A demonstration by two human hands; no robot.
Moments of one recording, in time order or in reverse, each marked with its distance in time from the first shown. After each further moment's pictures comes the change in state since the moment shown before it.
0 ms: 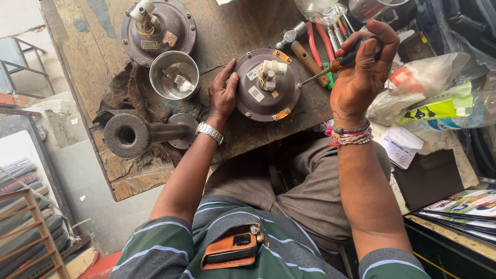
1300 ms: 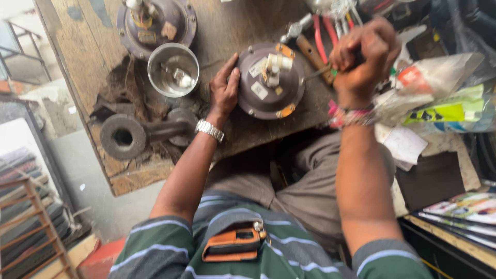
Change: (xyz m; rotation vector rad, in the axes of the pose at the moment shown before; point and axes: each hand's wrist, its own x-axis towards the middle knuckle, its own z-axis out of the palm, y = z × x) left_hand -0.008 -0.005 0.001 0.025 0.017 0.002; right_hand 0.023 0.017 -0.006 0.181 -0.098 0.126
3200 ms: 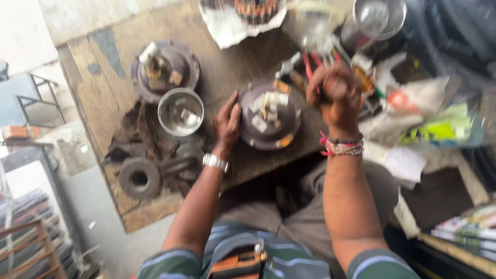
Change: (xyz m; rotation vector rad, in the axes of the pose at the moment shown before) left_hand 0.001 0.006 -0.001 -0.058 -0.004 0.019; right_hand 0.004 -0.015 0.033 -0.131 -0.167 0.081
